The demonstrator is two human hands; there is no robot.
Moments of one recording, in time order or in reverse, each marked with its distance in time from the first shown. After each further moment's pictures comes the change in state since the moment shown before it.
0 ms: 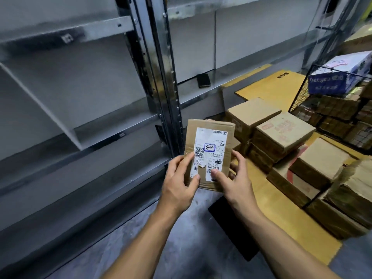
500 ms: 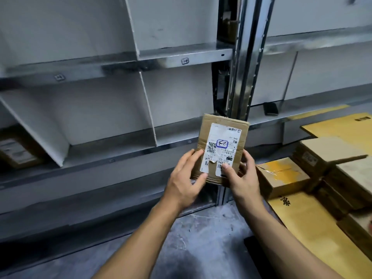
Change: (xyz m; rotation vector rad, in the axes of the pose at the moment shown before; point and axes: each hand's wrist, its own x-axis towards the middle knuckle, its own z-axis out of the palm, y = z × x) left_hand -0.042 -0.044 -0.178 0.116 0.195 -0.021; right_hand -0.033 -0.064 0.165 0.134 -0.197 -0.152
